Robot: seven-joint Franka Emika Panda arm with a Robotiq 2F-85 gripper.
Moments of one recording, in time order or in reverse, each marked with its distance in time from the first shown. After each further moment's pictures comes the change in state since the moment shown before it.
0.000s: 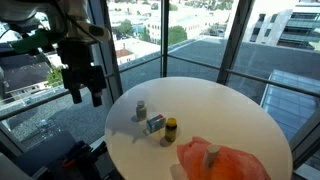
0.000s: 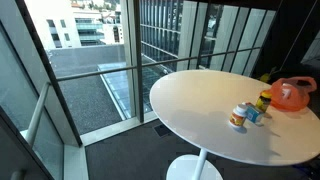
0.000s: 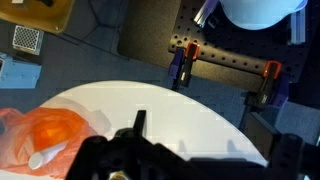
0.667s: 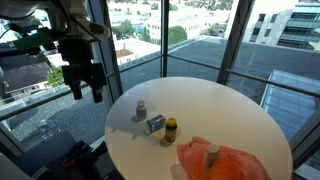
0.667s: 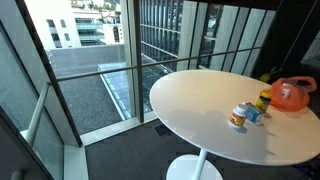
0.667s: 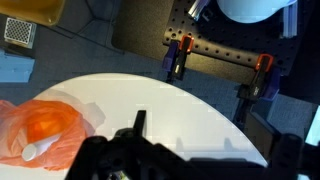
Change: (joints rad) arm 0.027 0.009 -0.013 0.017 0.022 0.012 0.003
